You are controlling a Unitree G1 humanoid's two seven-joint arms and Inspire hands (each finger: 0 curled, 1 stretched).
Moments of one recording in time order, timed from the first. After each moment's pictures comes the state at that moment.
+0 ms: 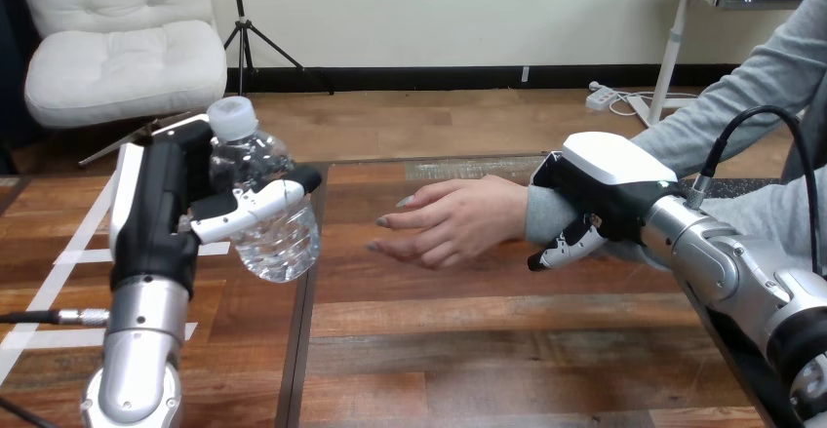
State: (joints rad) left arm -0.08 0.17 0.12 -0.07 0.08 -0.01 0.01; right arm -0.80 -0.50 0.46 1.12 -0.64 -0.50 -0.03
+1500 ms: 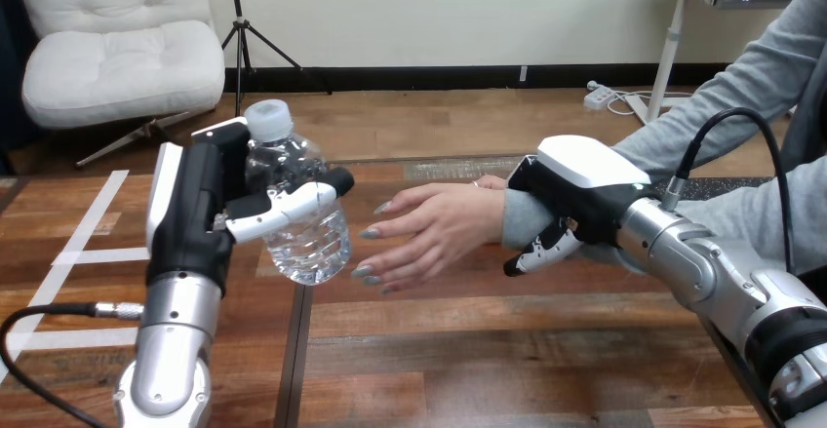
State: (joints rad) left arm -0.10 0.14 0.06 -0.05 0.10 0.01 0.01; right arm -0.81 -0.46 0.46 1.12 -0.65 -0.52 -0.03
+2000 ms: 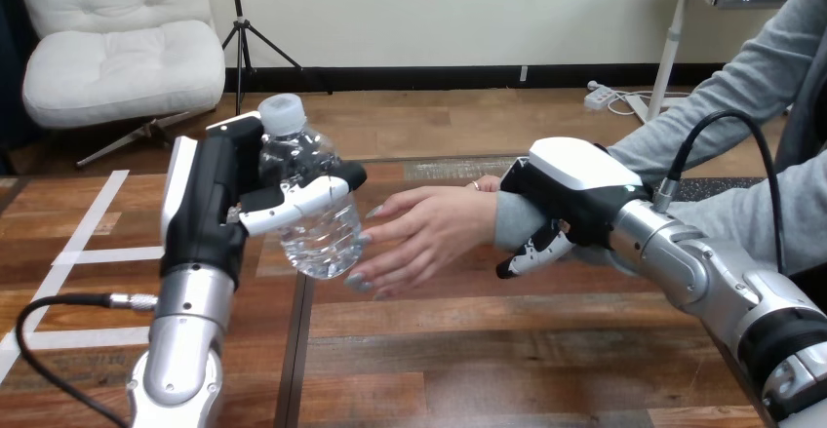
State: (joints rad) left arm -0.13 0.12 0.05 -0.02 0.09 0.01 0.01; right arm -0.81 -0.44 0.46 1.12 -0.65 -0.52 -0.03
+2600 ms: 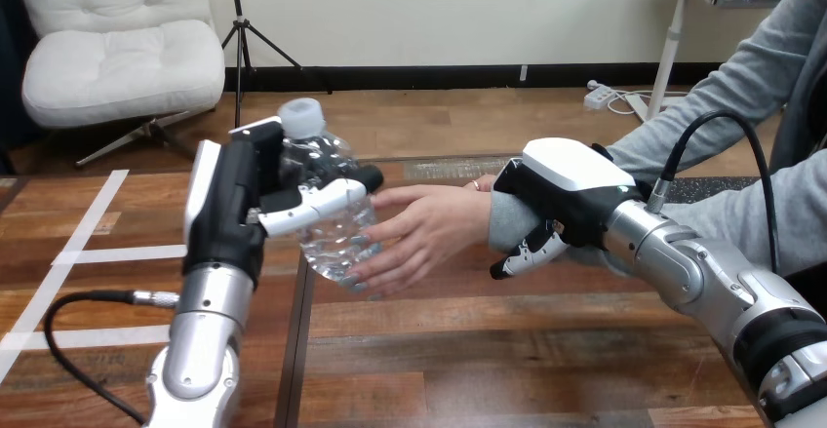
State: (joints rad) left arm -0.17 0.10 0.03 0.06 0.09 -0.02 -0.01; right arm -0.81 -0.43 0.46 1.11 -0.65 -0.53 -0.03
